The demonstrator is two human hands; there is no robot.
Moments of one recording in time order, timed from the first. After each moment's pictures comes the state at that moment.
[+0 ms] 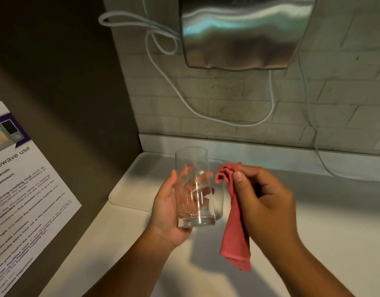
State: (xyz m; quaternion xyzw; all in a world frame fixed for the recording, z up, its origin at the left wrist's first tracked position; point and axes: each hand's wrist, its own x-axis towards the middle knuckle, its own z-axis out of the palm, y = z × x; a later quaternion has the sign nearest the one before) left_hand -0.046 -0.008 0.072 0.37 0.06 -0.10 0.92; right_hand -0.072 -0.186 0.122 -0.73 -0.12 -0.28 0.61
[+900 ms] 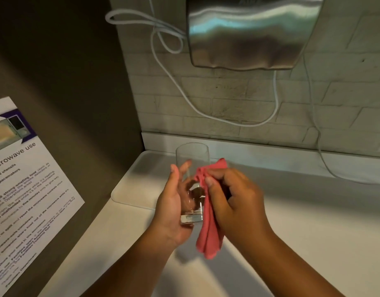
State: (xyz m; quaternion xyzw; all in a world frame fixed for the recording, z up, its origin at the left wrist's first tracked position) left_hand -0.051 -0.015 0.083 0.43 0.09 -0.04 0.90; right_hand -0.067 -0.154 0.118 -0.80 -0.24 -0.27 0.49
